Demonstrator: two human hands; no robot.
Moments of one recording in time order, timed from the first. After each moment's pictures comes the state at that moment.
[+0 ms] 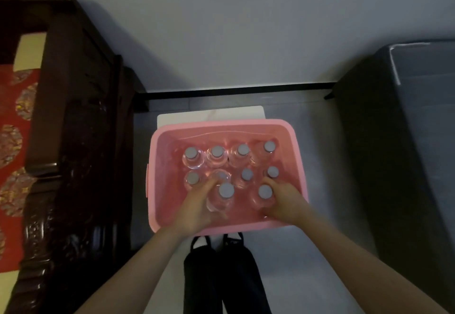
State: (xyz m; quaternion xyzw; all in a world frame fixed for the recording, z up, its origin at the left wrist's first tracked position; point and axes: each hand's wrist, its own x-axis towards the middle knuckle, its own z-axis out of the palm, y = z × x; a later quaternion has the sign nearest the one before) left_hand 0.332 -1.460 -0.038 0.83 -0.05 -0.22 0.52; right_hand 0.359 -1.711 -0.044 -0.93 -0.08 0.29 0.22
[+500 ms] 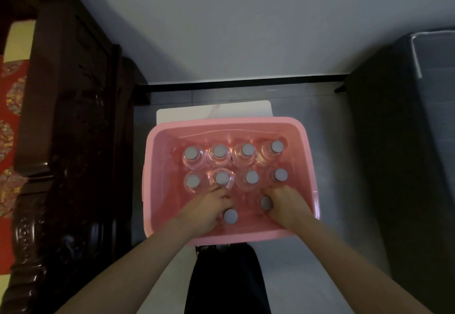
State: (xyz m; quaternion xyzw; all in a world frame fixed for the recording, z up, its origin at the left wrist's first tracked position) left_hand 0.356 -1.465 -0.074 0.89 -0.29 -0.28 0.21; right_hand 0.370 -1.699 -0.072 -0.93 -0.12 0.32 0.11
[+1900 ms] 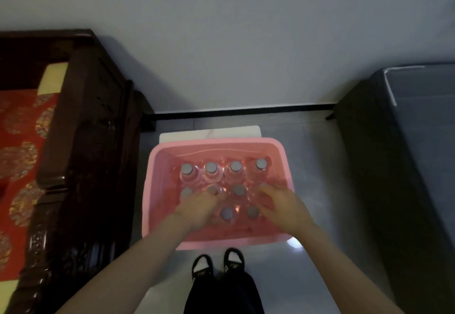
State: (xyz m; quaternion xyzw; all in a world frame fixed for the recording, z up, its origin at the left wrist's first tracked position) left_hand 0.368 -1.487 -0.023 0.92 -0.22 -0.29 0.12; right_hand 0.368 -1.722 -0.007 -0.95 -0.09 0.21 0.22
